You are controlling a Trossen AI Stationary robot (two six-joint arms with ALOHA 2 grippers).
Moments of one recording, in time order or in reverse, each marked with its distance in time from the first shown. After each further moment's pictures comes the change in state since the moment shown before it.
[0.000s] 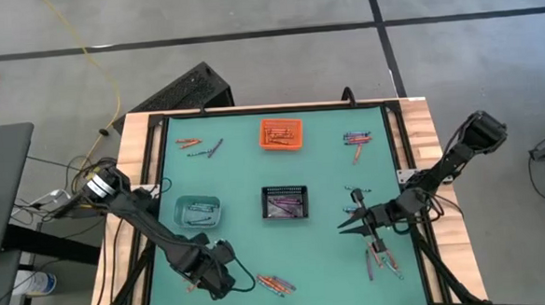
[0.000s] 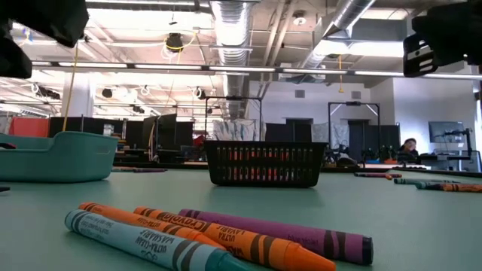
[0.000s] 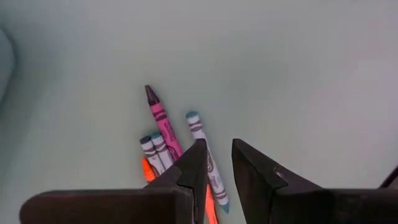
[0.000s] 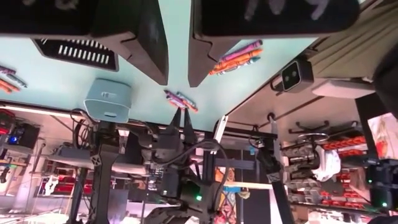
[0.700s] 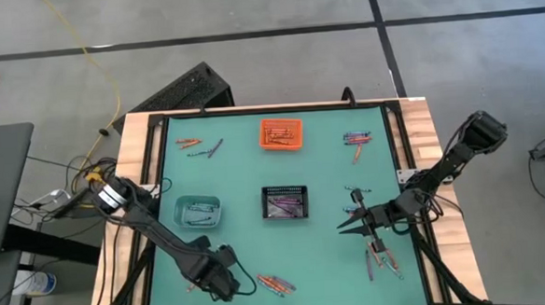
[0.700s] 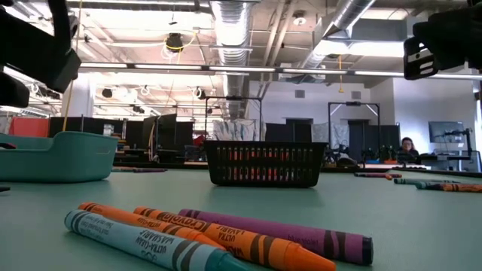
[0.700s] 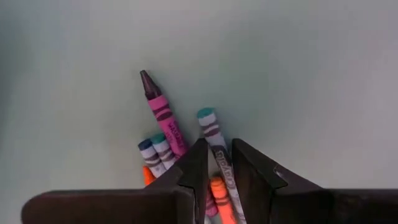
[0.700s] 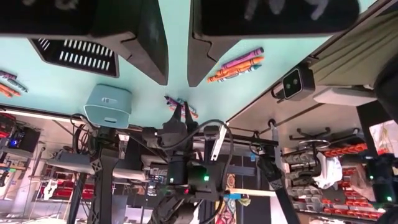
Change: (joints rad) left arm -0.007 0.129 0.000 -0.006 0.046 0.014; right arm 0.000 0.000 0.001 -0.029 0.000 0.001
